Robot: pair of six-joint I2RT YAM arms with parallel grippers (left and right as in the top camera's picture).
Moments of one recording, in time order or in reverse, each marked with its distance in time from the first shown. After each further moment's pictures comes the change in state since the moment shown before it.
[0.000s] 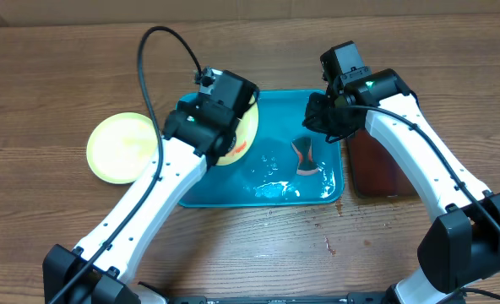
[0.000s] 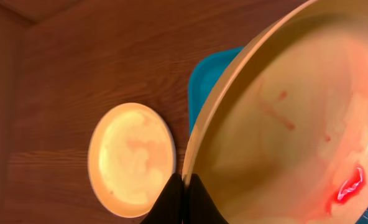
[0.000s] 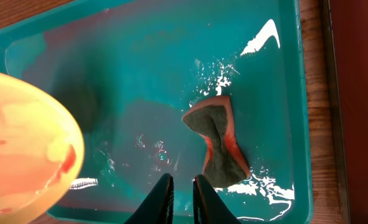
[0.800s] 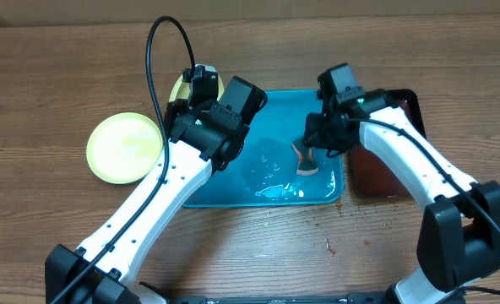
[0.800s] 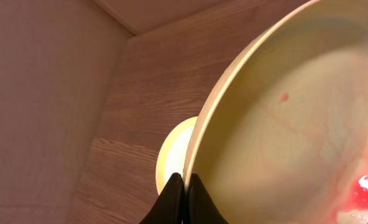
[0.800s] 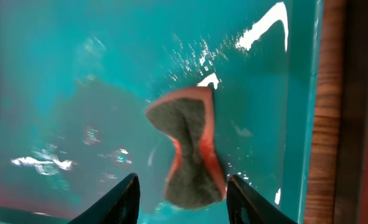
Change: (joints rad) left arm -0.021 0.000 0.000 -0.032 -0.328 -0.113; right arm 0.000 0.010 -0.219 0.174 0.007 -0.149
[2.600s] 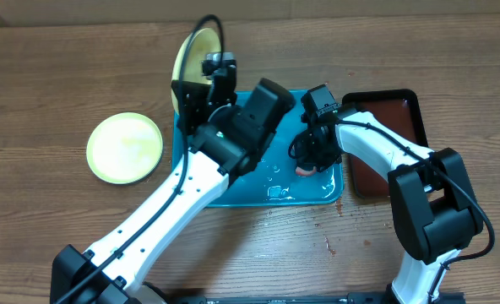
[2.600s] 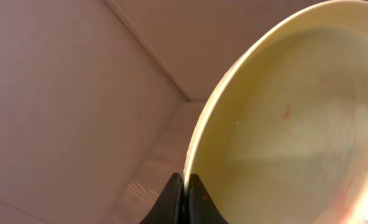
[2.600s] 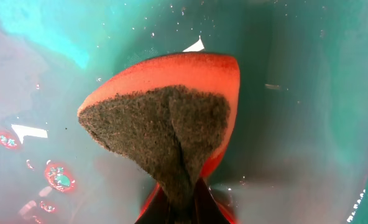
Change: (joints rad) left arm -0.137 0.000 0.000 0.280 -0.405 0.098; right arm 0.043 0.178 -0.047 0.082 -0.026 -0.047
